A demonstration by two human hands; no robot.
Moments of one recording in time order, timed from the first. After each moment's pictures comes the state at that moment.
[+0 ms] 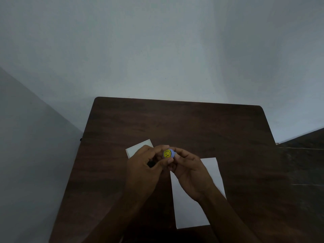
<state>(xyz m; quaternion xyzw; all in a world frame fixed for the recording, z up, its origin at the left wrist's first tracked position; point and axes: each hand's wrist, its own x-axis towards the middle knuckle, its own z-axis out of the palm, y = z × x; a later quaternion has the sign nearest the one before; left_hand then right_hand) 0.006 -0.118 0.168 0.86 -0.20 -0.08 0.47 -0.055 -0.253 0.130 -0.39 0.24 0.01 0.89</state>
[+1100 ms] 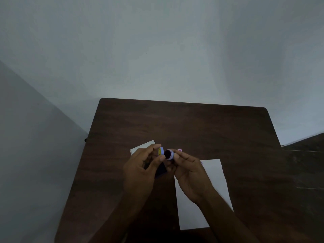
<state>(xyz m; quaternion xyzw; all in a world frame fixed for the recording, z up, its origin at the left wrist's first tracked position) 0.007 -0.103 0.149 0.84 -0.15 -0.06 0.51 -0.052 -0.245 0.120 -0.40 0.23 -0.01 0.89</state>
